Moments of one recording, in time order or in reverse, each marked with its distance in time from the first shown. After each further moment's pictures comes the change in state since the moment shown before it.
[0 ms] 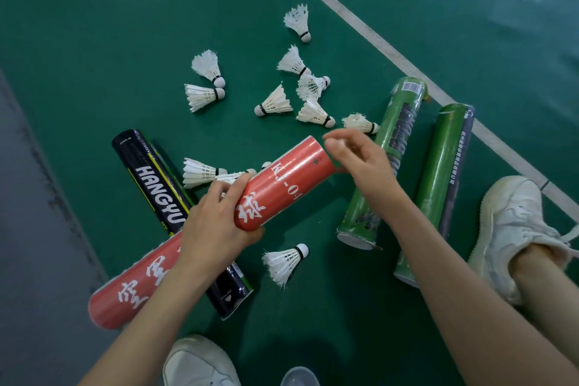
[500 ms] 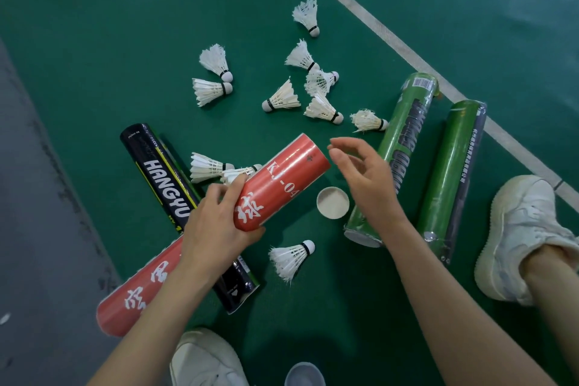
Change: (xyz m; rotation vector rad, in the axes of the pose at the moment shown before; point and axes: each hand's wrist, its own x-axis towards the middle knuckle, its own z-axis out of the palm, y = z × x) left_hand -0.007 -0.013 0.005 0.002 -0.016 -0.076; right_hand -0.012 0.022 0.019 -0.027 0.140 -0.086
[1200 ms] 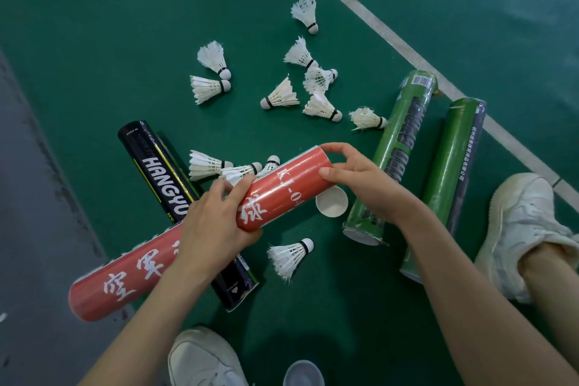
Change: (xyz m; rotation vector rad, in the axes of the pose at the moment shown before) left_hand 0.002 0.005 -0.007 0.110 -0.037 0.076; right_hand 0.008 -0.019 -0.014 -0.010 -0.504 0.333
